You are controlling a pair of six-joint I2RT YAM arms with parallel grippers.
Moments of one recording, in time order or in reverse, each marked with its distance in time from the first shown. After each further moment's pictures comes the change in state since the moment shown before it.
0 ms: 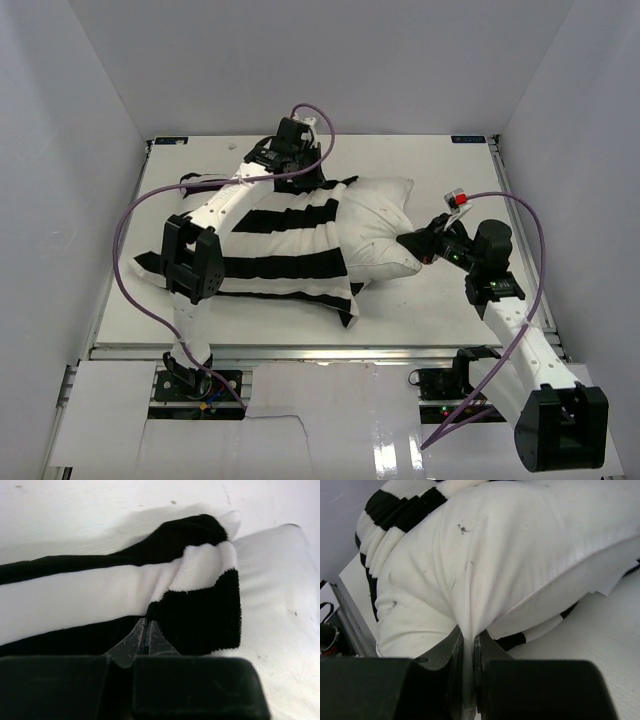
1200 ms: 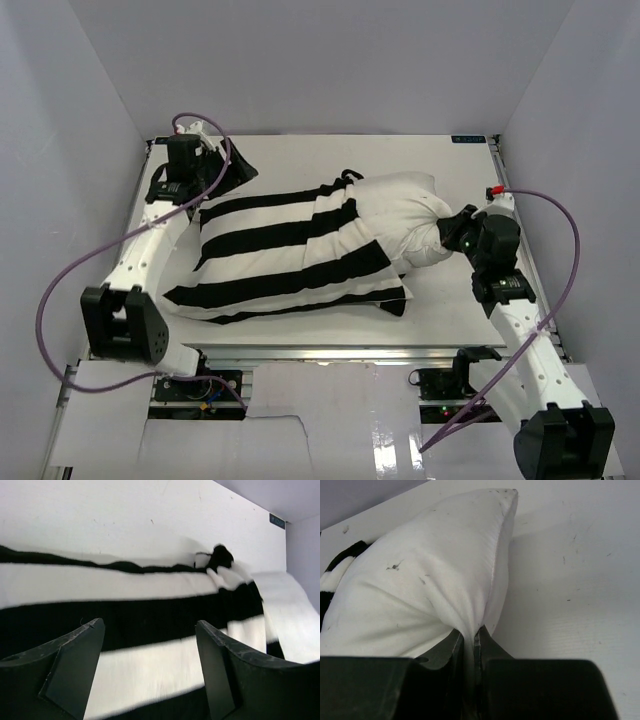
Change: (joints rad) left arm 0.400 -0.523 -0.540 0.188 0.087 -0.142; right arm -0.001 -0.116 0.087 -0.287 0.718 0.139
